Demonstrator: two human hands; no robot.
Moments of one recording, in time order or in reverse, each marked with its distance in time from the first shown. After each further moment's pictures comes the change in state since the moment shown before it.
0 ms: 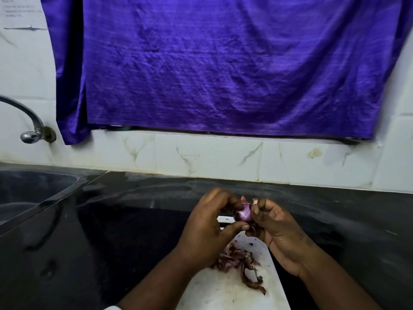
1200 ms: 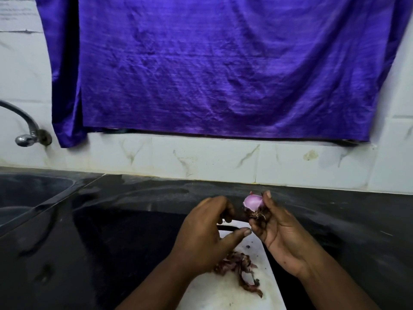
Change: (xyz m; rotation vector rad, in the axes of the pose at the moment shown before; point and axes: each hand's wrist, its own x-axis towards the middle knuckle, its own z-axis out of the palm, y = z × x) left_hand -0.004 0.000 0.001 0.226 0.031 0.064; right_hand 0.002 -0.009 -0.001 0.275 0.139 0.067
